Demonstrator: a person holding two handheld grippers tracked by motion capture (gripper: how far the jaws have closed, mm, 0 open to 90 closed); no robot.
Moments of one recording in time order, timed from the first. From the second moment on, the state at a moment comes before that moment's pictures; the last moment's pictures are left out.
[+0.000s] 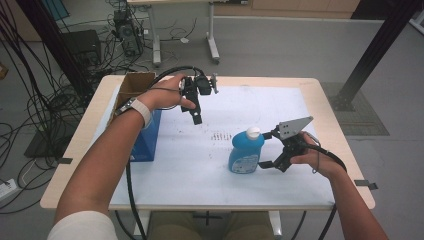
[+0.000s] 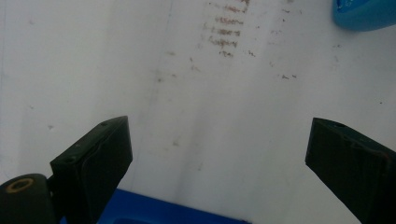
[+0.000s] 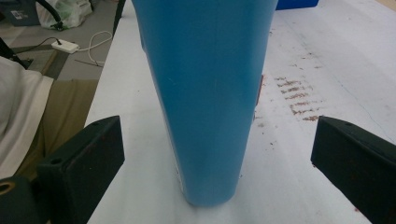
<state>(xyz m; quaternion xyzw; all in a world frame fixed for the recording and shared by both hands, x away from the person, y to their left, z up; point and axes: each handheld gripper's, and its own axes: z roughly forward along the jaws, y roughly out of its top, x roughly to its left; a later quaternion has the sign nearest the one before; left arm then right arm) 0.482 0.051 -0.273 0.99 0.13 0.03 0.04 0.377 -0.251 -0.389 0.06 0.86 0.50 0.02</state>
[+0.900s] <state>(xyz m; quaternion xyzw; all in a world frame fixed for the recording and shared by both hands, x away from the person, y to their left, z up) 0.482 0.051 -0.273 0.99 0.13 0.03 0.04 0.377 -0.250 -0.389 0.06 0.86 0.50 0.02</state>
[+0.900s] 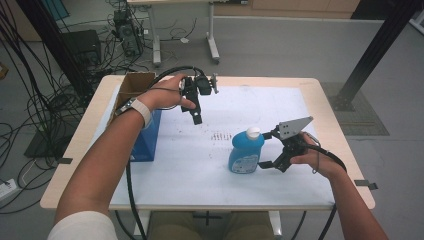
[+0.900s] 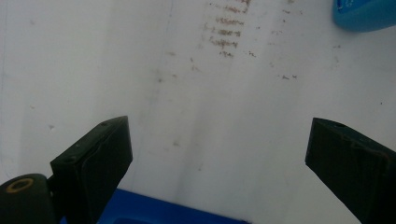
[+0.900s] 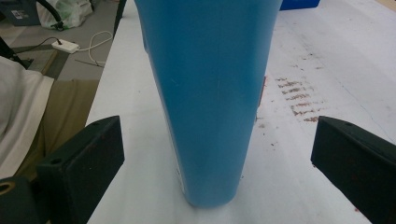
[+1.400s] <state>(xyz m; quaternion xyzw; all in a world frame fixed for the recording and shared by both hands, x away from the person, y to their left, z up) 0.482 0.052 -0.273 0.99 0.13 0.03 0.04 0.376 -0.246 -0.389 0.06 0.86 0.51 0.02</state>
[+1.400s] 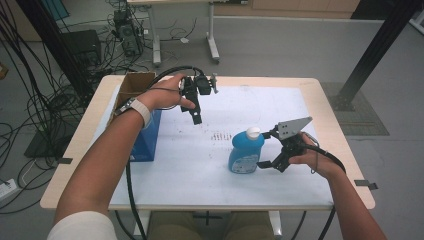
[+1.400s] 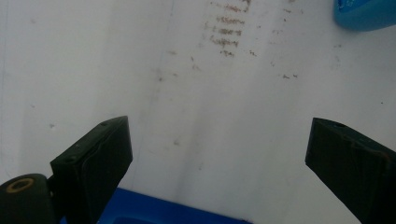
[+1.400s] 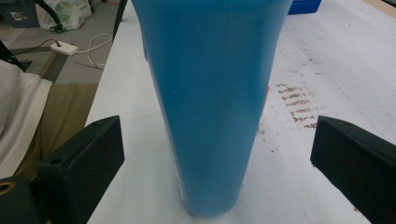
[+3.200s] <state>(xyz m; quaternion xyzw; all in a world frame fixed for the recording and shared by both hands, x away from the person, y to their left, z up) 0.482 0.055 -0.273 0.99 0.13 0.03 0.03 0.374 -0.222 -0.407 0.05 0.84 0.54 0.03</state>
